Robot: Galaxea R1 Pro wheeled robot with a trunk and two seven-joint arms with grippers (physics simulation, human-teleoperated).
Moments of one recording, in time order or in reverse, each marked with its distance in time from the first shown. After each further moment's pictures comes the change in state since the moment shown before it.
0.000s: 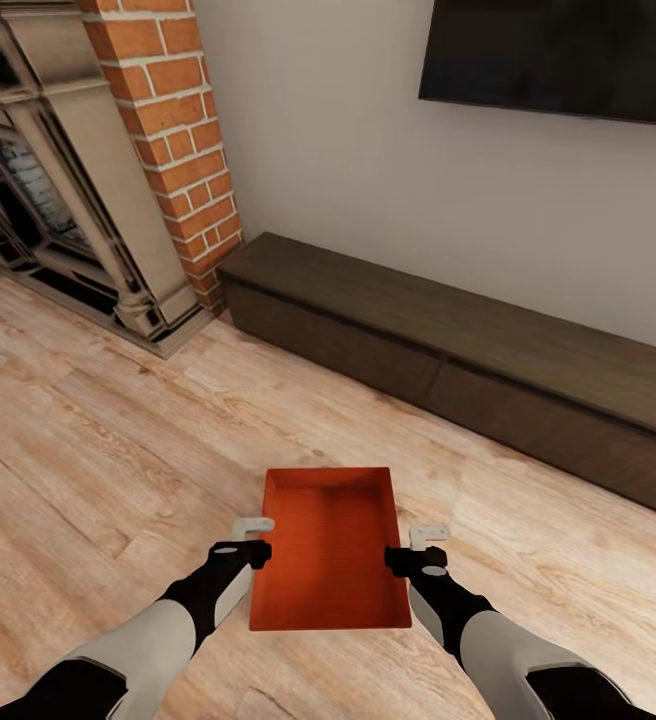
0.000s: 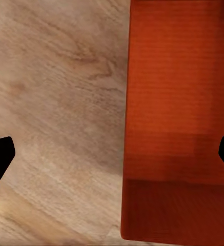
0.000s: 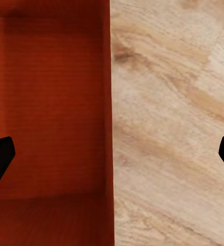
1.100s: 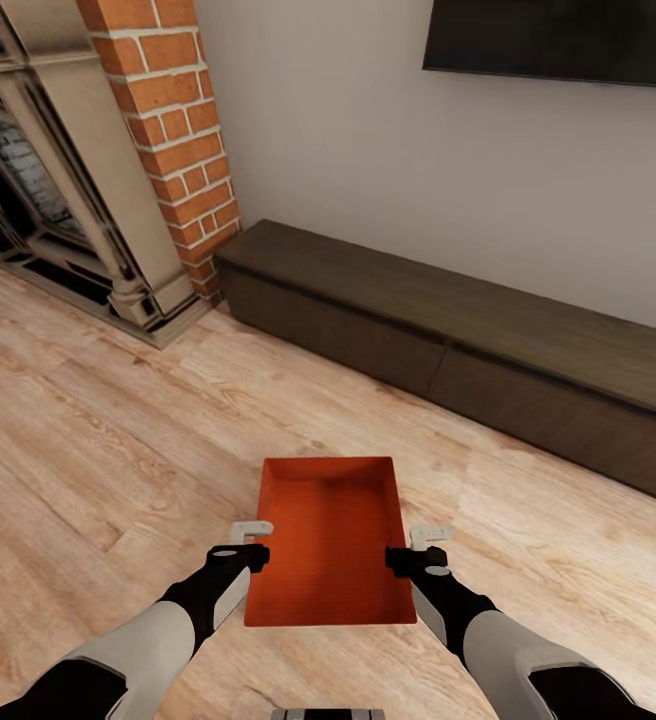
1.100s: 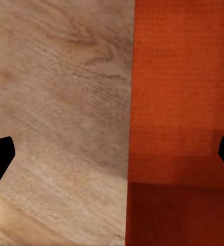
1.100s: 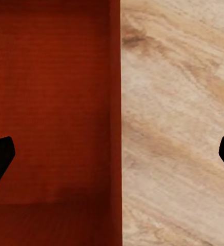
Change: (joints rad) left arm 0.000 0.002 0.002 0.019 -0.006 -0.003 0.002; right arm 0.000 -0.010 0.000 0.000 -0.002 0.002 0.037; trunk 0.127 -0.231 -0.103
